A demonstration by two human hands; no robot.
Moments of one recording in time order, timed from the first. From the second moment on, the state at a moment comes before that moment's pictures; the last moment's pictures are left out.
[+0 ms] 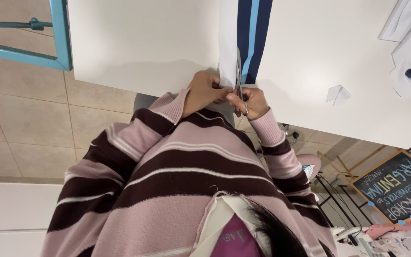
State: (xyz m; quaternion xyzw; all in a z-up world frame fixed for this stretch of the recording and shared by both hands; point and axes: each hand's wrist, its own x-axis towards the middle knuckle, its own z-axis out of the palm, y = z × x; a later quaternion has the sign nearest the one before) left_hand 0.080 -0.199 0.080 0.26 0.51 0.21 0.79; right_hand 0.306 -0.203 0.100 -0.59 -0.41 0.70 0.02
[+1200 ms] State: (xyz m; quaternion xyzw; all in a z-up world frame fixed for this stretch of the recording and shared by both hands) left_hand 0.073 -0.190 0.096 0.30 0.49 0.18 0.80; right_hand 0.299 -0.168 0.105 -0.59 -0.42 0.69 -0.01
